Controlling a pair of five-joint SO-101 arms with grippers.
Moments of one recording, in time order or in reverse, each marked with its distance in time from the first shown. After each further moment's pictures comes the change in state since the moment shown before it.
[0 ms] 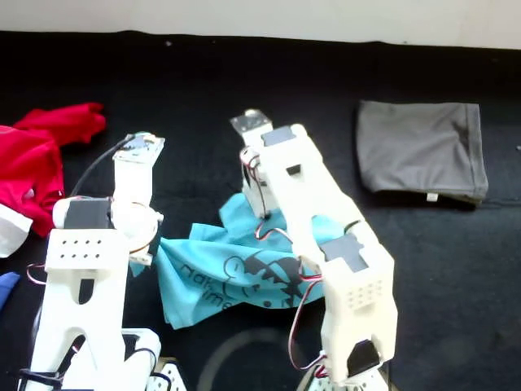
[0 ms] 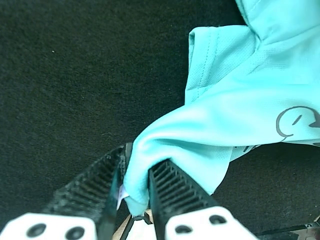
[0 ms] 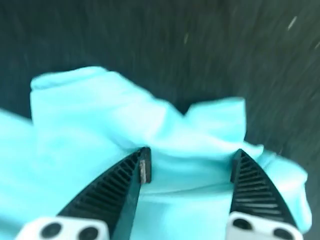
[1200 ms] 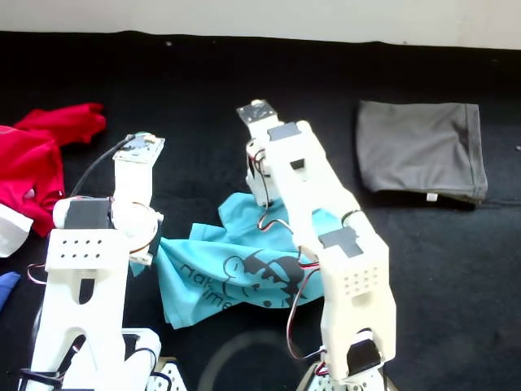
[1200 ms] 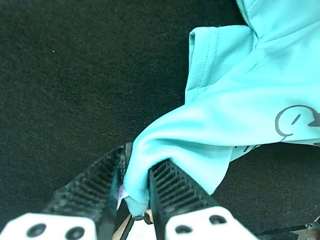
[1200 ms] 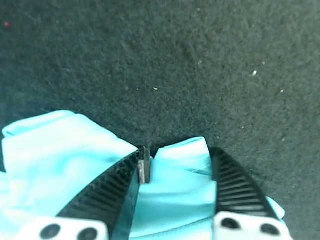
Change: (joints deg) left arm 0.0 0.0 0.0 0.0 0.0; right arm 2.5 6.2 -5.7 -2.2 1.9
